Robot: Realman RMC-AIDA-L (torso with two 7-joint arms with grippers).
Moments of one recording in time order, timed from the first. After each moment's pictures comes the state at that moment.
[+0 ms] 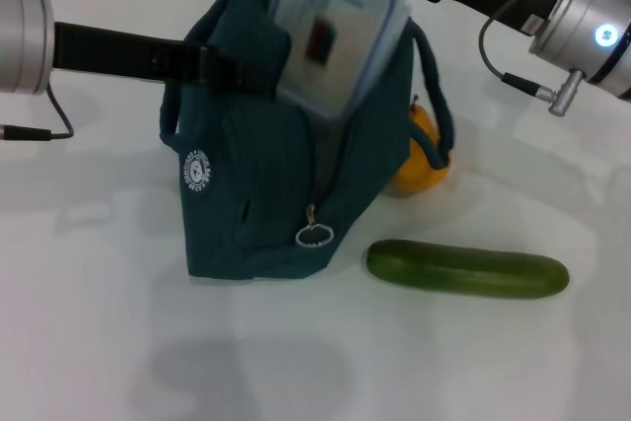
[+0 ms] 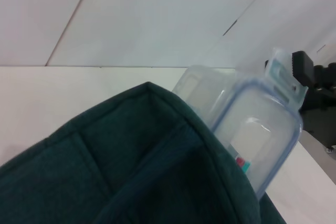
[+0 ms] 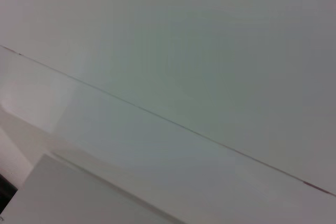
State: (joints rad) left arm -0.50 -2.08 0.98 1.38 2.05 1.64 -2.60; right arm 0.90 2.03 -1.01 -0.07 -1.06 -1.44 1.86
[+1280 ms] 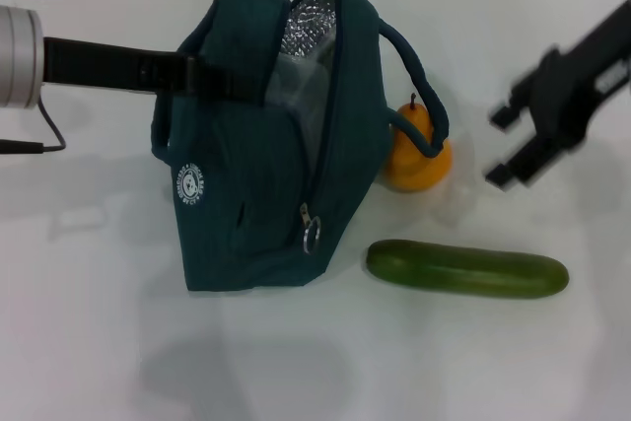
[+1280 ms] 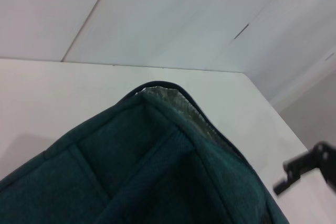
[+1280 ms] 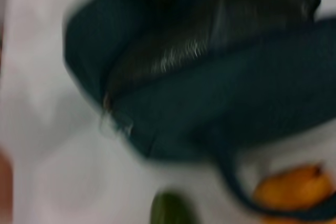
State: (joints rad) left arm -0.48 -2.09 0.96 1.35 2.05 1.63 -2.57; right arm 0.92 1.90 -1.24 -1.10 -2.32 -1.78 2.13
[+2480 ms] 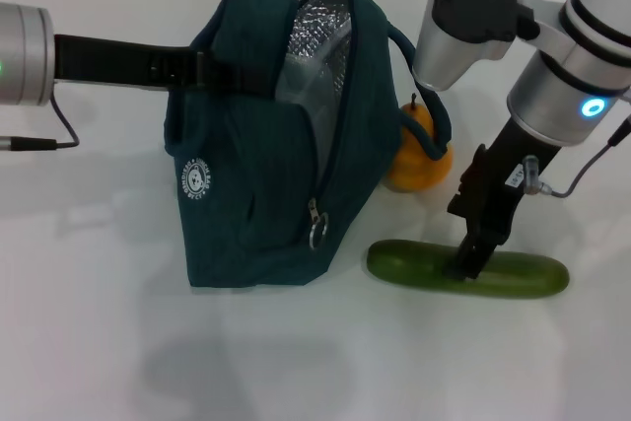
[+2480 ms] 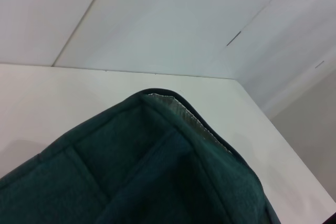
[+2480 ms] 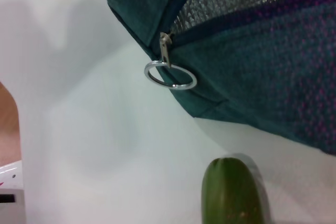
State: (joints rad) left arm -0.49 -2.09 0.97 1.31 2.02 1.60 -2.56; right arm 0.98 2.03 -1.52 -1.01 -2.40 -1.68 2.30
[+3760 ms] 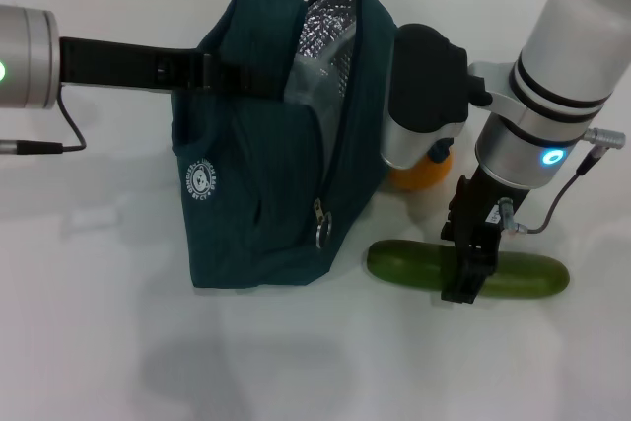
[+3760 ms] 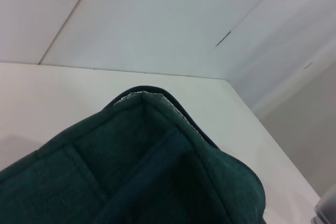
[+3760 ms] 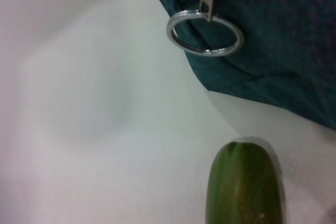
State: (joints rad) left arm -0.48 -2.09 0.98 1.31 1.99 1.60 -2.55; right arm 1.00 2.03 -1.78 -0.94 -2.36 -1.52 2.31
